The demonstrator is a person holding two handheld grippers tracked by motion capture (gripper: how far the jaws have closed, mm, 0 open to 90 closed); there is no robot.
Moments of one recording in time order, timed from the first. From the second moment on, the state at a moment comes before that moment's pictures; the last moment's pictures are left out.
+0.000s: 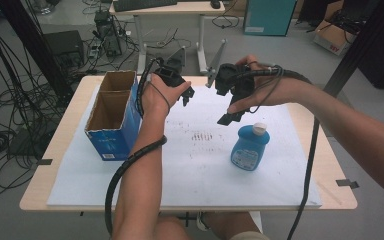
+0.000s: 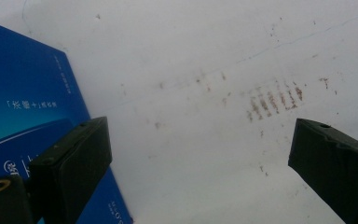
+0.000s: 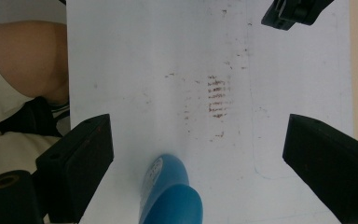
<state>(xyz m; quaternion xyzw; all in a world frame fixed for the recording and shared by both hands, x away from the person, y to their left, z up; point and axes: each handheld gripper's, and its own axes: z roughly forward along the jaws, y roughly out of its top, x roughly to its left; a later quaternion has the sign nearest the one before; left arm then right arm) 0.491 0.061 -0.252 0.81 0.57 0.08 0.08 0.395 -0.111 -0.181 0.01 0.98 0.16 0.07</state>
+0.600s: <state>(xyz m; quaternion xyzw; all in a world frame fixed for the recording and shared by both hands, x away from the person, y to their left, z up) 0.489 0.061 -0.250 0.82 0.56 0.08 0.08 0.391 -0.152 -0.182 0.04 0.98 0.16 0.08</state>
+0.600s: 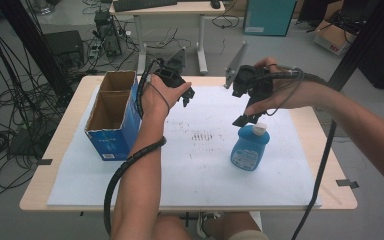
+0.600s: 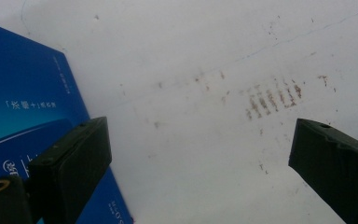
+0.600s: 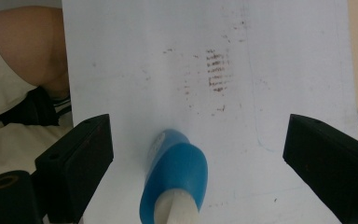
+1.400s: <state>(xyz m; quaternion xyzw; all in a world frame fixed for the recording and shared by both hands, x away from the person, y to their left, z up) 0.476 0.066 -0.243 0.82 0.57 0.10 0.08 0.372 -0.264 -0.198 0.11 0.97 0.19 0.09</state>
